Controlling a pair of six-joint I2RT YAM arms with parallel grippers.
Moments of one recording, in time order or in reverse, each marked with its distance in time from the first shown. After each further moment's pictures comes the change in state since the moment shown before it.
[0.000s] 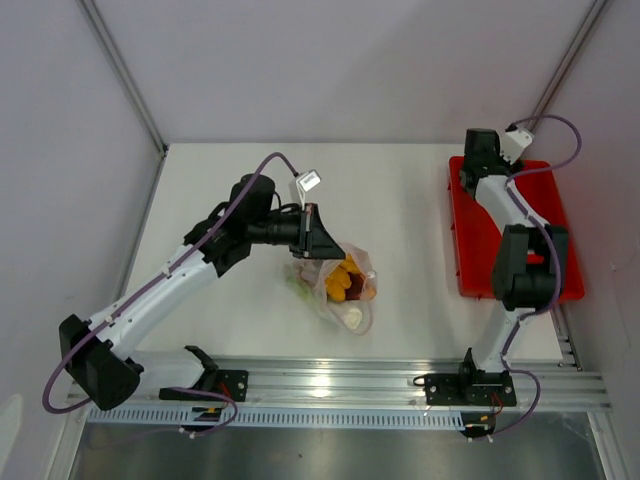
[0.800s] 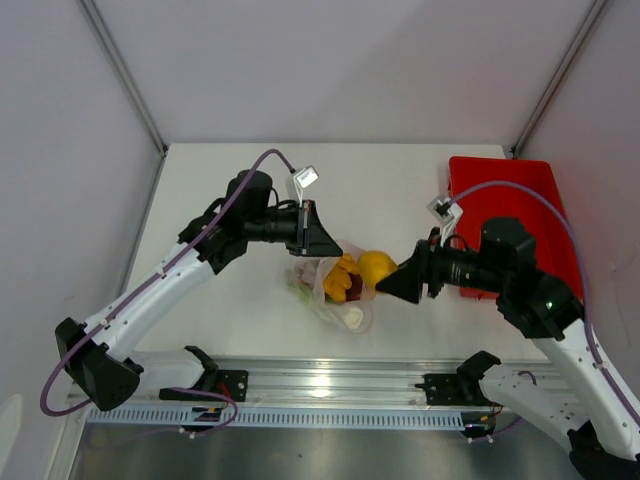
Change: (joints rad) left arm 0.006 -0.012 0.053 -0.084 -0.034 0.019; right arm 0.599 -1.166 -0.381 -0.470 -1.305 -0.102
